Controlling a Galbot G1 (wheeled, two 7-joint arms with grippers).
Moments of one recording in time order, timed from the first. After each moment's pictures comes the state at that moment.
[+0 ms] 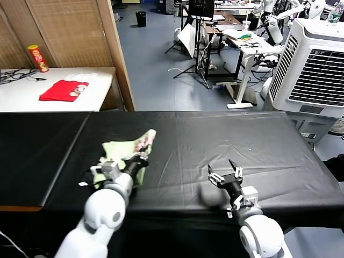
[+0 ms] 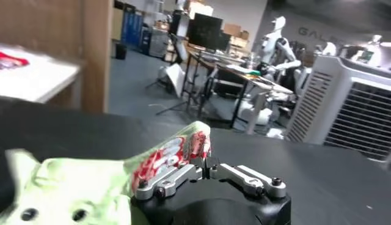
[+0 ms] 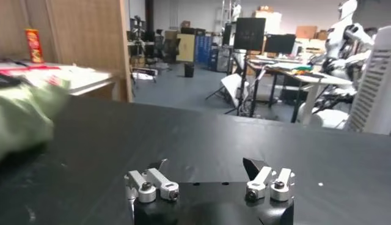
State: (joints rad) left arm 1.13 -1.25 -0.23 -2.06 -0.62 0.53 -0.33; right arm -1.36 1.27 0.41 2.09 0.21 -0.43 0.04
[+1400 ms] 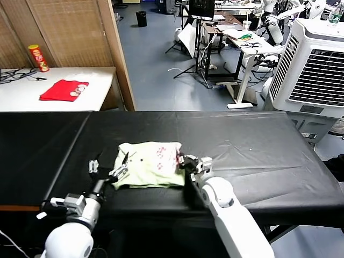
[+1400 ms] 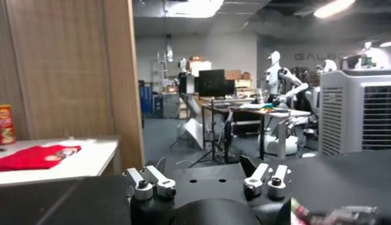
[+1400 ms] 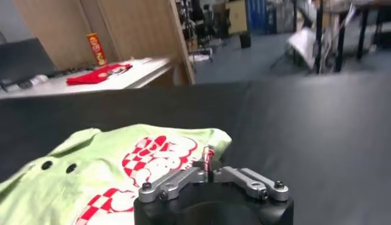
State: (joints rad) left arm 1.48 -1.16 -0.51 -2.20 -0.33 0.19 -0.11; right arm -0.89 1.38 0.15 1.57 0.38 -0.42 -0.04
